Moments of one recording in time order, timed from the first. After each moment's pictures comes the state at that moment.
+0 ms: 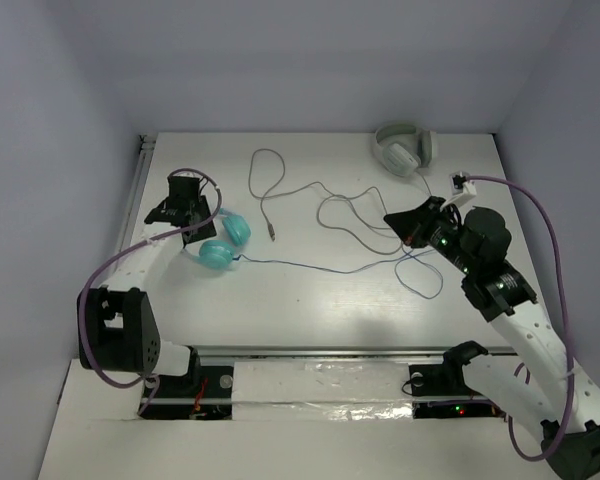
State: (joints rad) left arm -0.10 1.36 0.98 -0.51 -0.18 -0.33; right arm 0.38 0.76 0.80 -0.16 -0.22 0.65
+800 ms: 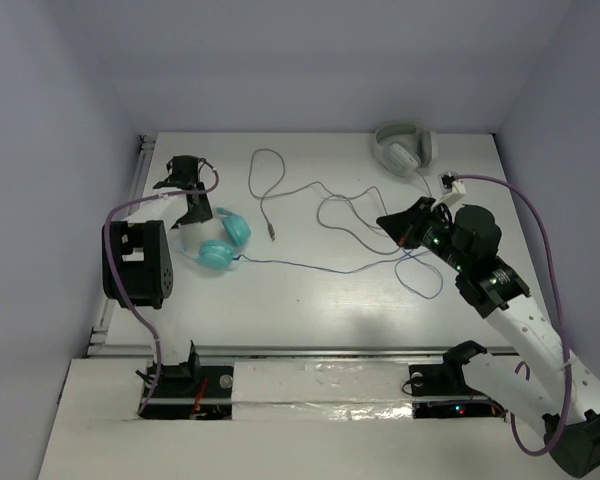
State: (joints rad) left arm -0.01 1.81 1.24 -0.48 -0.28 -0.26; right arm 0.43 0.81 0.80 -0.14 -0.21 0.65
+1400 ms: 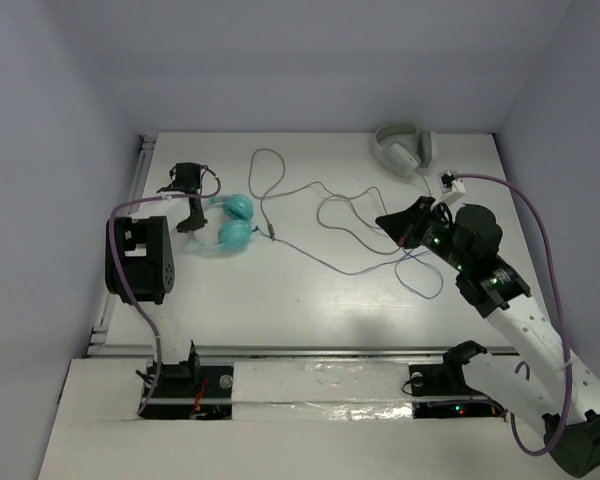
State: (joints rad) left arm -0.01 1.89 1.23 -0.42 -0.32 -0.23; right arm 0.43 0.81 0.81 -0.14 -0.23 0.65
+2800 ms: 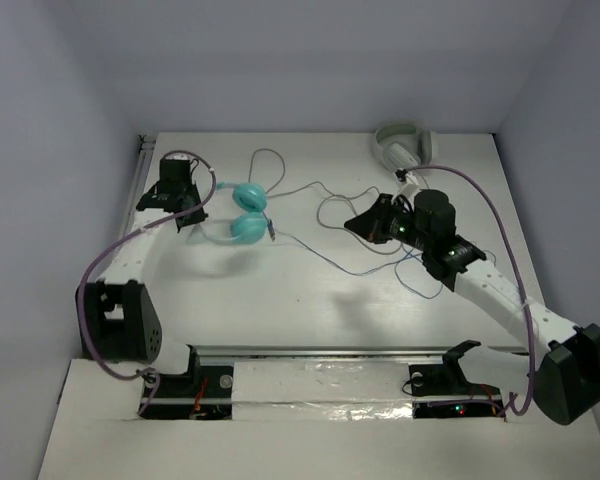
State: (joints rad) left arm -0.05 1.47 1.11 -0.53 -0.15 -0.27; right arm 0.48 1.11 0.81 0.06 -0.36 0.67
